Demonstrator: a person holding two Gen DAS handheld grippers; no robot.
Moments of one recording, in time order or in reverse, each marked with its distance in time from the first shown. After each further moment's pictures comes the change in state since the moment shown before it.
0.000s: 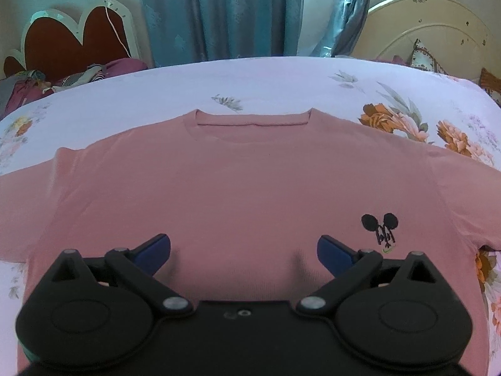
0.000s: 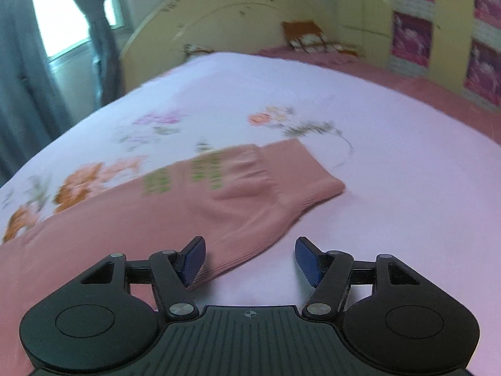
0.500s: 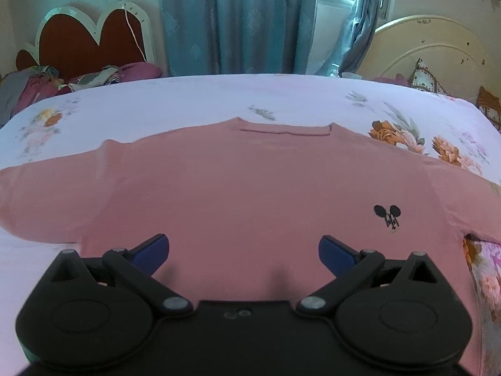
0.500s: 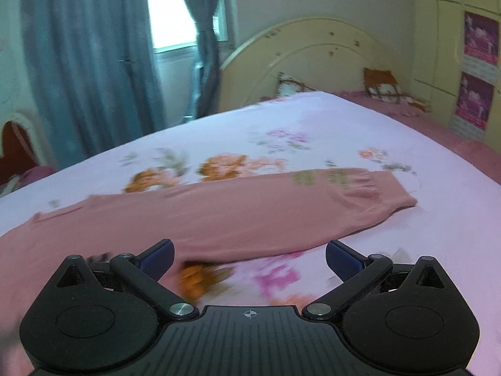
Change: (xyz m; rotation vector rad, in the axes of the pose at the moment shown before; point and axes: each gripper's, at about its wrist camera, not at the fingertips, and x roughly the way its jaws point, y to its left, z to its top) left arm -0.055 0.053 -0.017 -0.046 -0.041 -0.017; right arm -0.129 0.110 -0.069 -0.245 -0.106 0.191
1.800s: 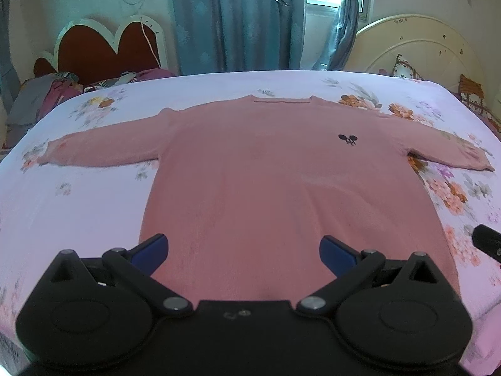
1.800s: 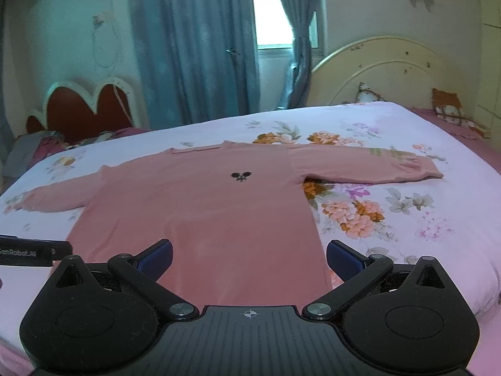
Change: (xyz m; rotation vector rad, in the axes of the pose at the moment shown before) left arm -0.189 0.040 -0.137 0.047 -0.046 0.007; right arm -0.243 0.102 -0.134 -0.184 -0.009 0.264
